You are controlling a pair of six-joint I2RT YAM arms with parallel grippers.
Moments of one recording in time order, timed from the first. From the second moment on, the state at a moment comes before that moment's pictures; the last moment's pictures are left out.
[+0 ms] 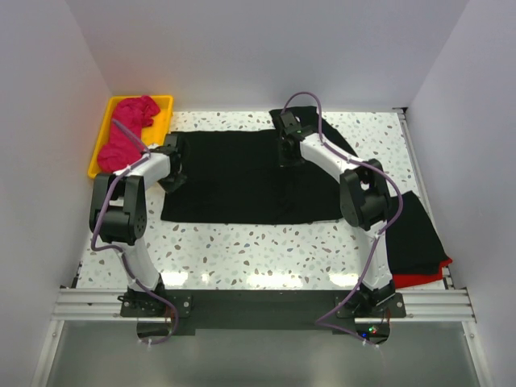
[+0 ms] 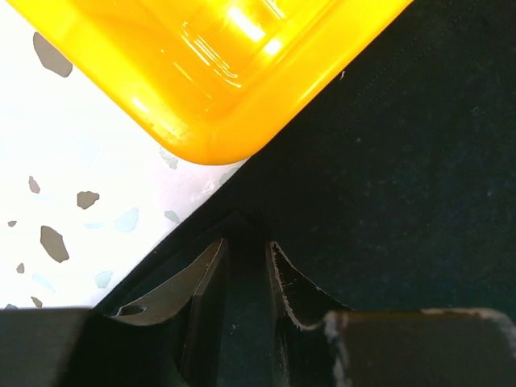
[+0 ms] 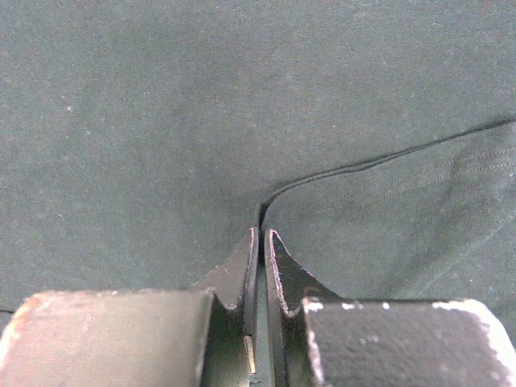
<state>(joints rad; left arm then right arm) -0.10 1.86 1.20 -0.60 -0.42 -0.86 0.49 2.17 1.81 -0.69 0.24 0.36</state>
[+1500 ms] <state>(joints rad) -0.10 1.90 1.25 -0.62 -0.45 -0.87 0.48 2.17 1.78 -0.68 0.21 0.37</state>
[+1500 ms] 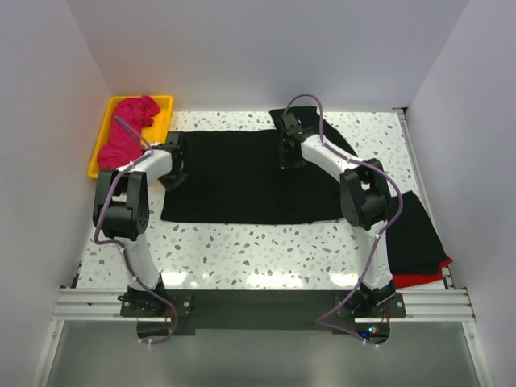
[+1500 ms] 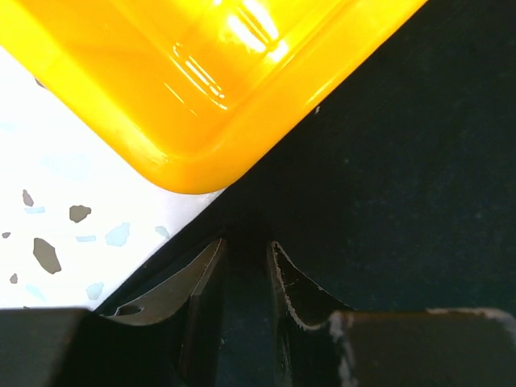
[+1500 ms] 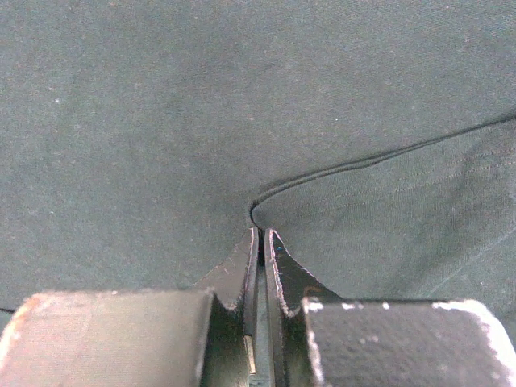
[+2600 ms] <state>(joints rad) -0.11 1.83 1.21 -0.63 -0.48 -0.87 0.45 2.13 1.75 -0.66 0.19 0.37</state>
